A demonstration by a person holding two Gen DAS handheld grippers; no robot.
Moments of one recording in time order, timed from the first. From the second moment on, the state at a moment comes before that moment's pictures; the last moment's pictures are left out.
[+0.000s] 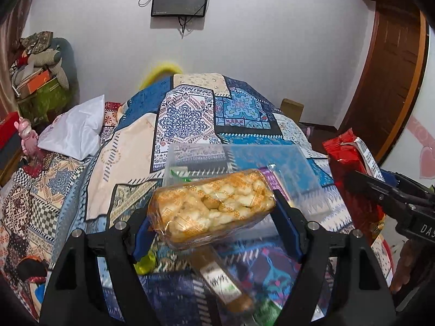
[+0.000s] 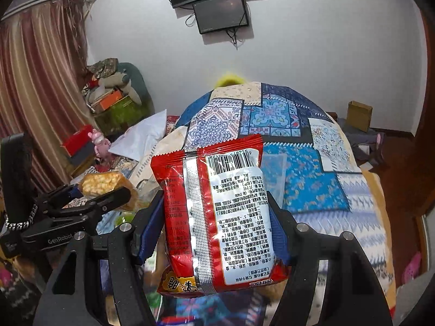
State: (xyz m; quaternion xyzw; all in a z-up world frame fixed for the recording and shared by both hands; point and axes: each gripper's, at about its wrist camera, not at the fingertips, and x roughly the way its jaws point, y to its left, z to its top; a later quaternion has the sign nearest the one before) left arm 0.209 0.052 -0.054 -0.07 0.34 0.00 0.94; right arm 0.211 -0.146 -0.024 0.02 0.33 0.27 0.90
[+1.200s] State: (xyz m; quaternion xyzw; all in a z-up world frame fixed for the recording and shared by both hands) left arm 0.211 0.077 -0.073 -0.03 0.34 0.03 0.94; right arm 0.239 -0.136 -0.058 -0.03 0.38 0.27 0.88
